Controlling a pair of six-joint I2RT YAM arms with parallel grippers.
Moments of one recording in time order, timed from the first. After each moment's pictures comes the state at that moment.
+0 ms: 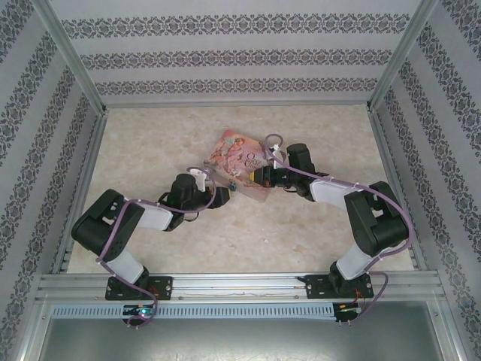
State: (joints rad) left arm -0.47 1.64 0.48 0.66 0.35 -0.59; right arm 0.37 1.64 0.79 0.22 -0.73 0.53
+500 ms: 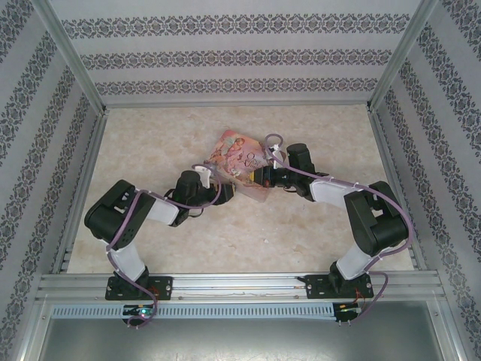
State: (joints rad) left arm -0.47 1.77 0.55 0.74 0.37 -0.59; right arm 0.37 1.65 0.79 0.23 -0.73 0.53
